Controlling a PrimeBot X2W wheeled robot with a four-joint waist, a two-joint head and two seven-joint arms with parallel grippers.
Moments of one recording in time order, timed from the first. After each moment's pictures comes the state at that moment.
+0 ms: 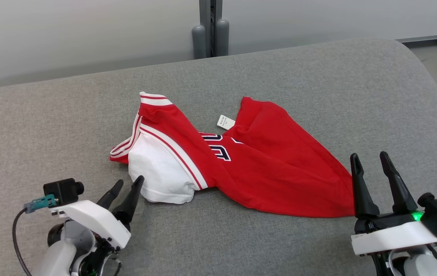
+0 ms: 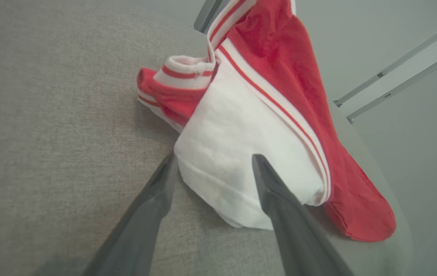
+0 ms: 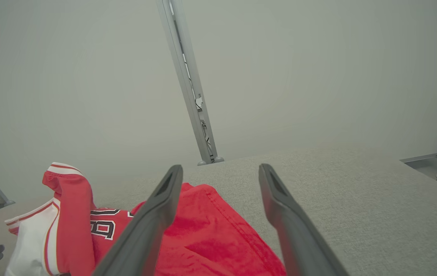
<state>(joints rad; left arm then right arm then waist) -0.30 0.24 -0.37 0.50 -0.94 -0.13 0.04 -0.09 -0.05 0.07 0.10 0.31 0.13 -0.26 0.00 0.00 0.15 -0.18</state>
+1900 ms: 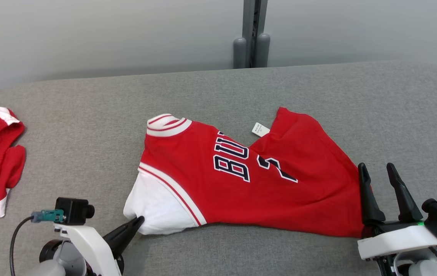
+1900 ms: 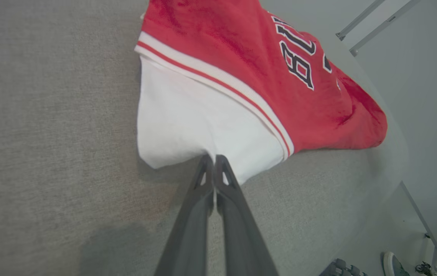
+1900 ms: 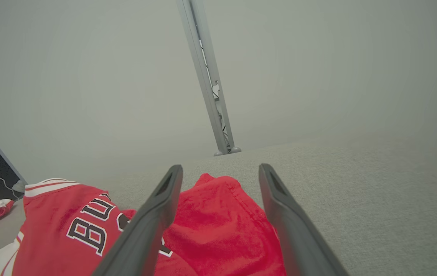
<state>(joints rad) -0.39 0.65 -0.97 0.25 -1.30 -0.07 0.02 -0.09 -0.05 0.04 0.18 0.33 0.13 -0.26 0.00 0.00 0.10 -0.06</state>
